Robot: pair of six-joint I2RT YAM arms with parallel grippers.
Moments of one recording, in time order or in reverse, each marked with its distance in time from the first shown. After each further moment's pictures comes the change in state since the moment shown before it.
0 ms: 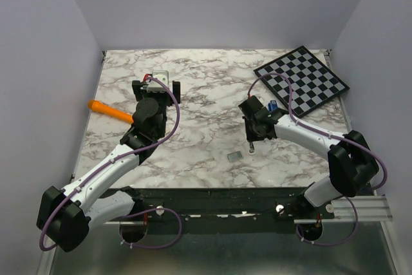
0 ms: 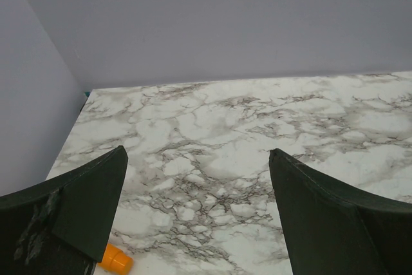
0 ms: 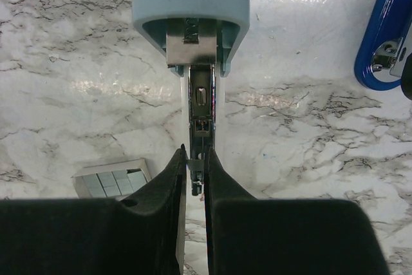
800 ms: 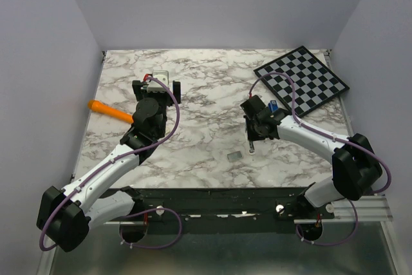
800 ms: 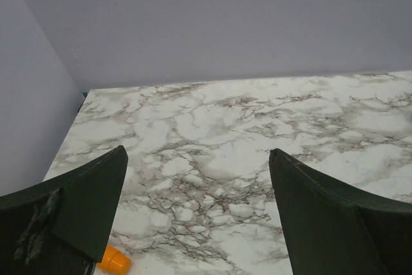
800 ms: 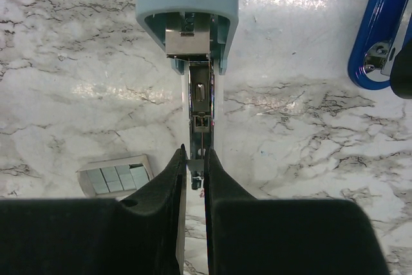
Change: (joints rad) left arm 0.000 0.000 0.000 0.000 0.008 -0.004; right arm -0.005 -0.032 -0.006 -0.001 -0.005 -0.007
